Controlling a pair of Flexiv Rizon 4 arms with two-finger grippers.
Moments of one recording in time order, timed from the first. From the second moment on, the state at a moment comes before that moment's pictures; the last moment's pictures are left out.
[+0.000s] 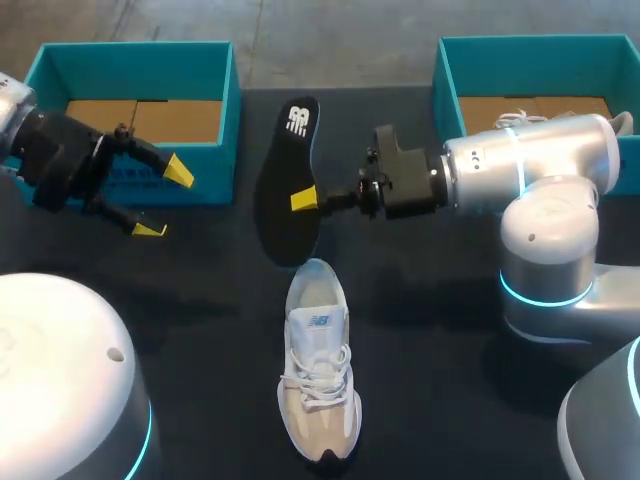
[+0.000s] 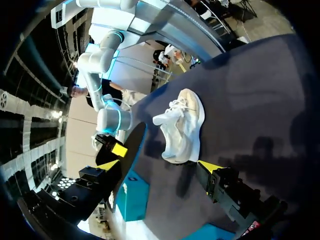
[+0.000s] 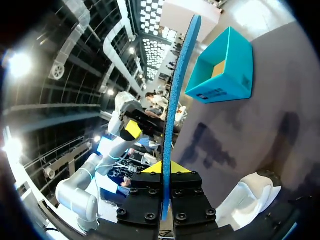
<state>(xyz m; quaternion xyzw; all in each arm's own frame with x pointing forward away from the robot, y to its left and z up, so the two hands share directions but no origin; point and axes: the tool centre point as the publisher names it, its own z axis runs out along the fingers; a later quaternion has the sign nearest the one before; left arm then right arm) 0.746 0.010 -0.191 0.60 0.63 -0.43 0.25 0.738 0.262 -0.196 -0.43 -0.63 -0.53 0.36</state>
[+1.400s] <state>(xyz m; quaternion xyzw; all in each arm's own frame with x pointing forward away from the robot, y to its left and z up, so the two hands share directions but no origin) 0.757 0.014 -0.229 0.58 0.67 -0.44 0.17 0.728 0.269 -0.215 -0.38 -0.66 -0.55 0.34</state>
